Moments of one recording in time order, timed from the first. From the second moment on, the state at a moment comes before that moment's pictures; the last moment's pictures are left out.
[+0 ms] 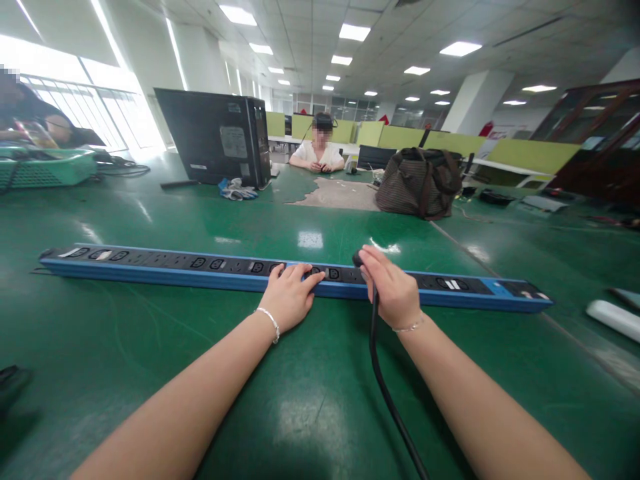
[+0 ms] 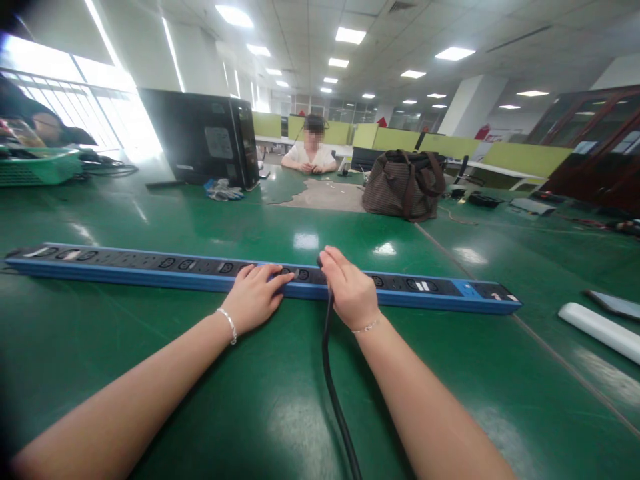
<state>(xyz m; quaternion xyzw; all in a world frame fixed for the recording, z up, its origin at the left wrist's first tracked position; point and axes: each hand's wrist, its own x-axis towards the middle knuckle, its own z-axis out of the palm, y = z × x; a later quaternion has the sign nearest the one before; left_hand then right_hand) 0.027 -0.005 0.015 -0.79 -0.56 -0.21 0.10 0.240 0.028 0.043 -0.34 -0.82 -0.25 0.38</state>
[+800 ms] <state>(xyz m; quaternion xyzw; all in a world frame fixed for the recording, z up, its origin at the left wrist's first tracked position) 0.023 -0.003 0.011 -0.80 -0.54 -0.22 0.13 0.379 0.052 0.022 -0.51 -0.73 -0.20 0.40</state>
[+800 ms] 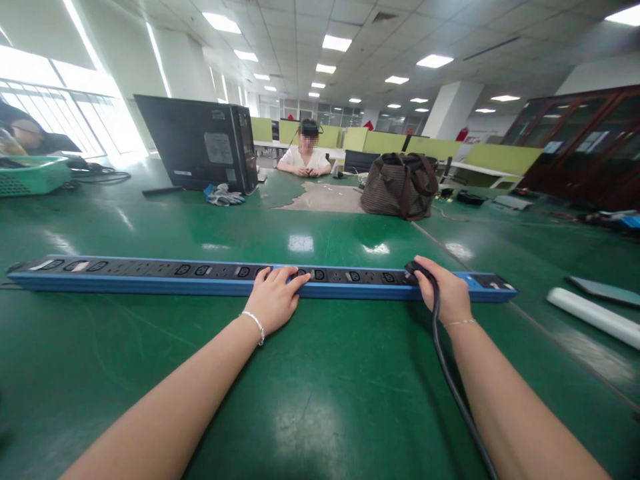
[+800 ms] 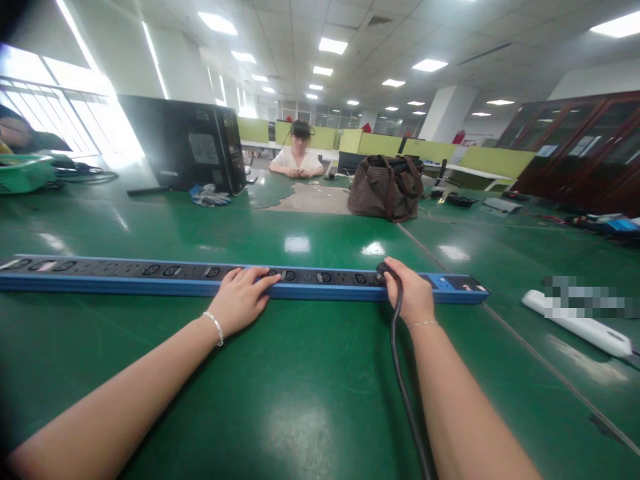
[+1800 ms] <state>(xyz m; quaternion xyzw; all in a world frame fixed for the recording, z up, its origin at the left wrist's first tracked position) 0.022 -0.002 0.009 -0.80 -0.55 -0.21 0.12 0.370 0.028 0.013 -0.51 -0.76 -0.18 0.35</state>
